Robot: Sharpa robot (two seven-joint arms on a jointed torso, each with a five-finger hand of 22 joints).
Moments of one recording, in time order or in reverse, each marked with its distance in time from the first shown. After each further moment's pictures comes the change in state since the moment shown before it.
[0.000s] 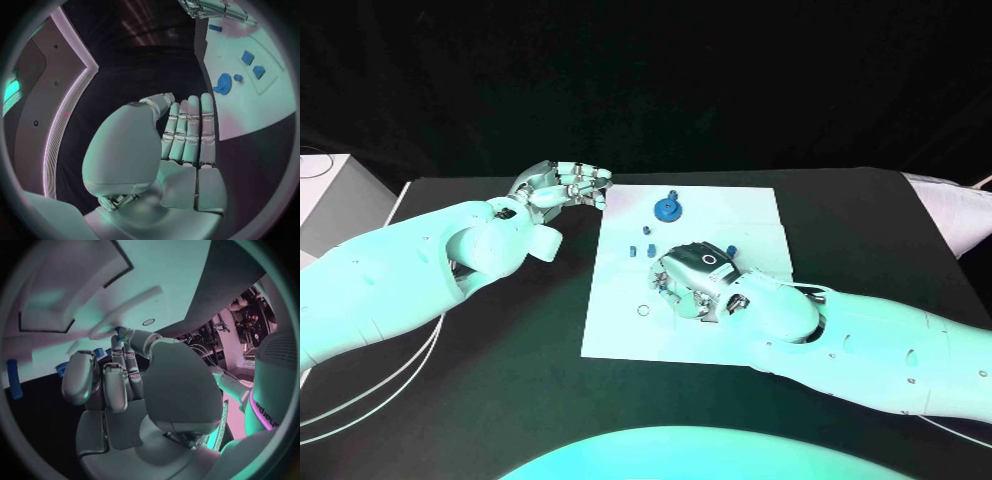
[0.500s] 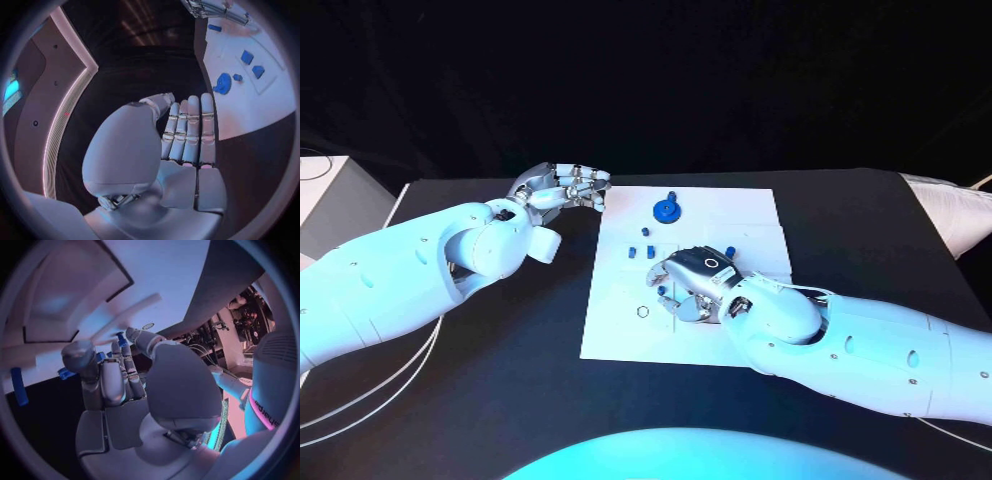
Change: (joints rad) left arm 0.000 -0.001 0.000 -0.001 0.000 0.001 -0.004; left_hand 0.000 0.000 0.000 0.000 0.000 0.000 0.000 0.000 0.000 0.000 0.000 0.000 0.000 0.000 0.000 -0.004 0.000 0.000 0.000 0.000 0.000 0.000; right arm -0.004 -0.011 -0.004 -0.004 0.026 -0.005 0.024; right_hand -0.052 -0.055 -0.136 0.031 0.019 -0.105 0.006 -0.080 -0.009 -0.196 0.009 -0.052 -0.048 -0.004 0.033 -0.126 -0.154 0.016 -0.052 0.041 -0.259 -0.177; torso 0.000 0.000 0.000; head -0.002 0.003
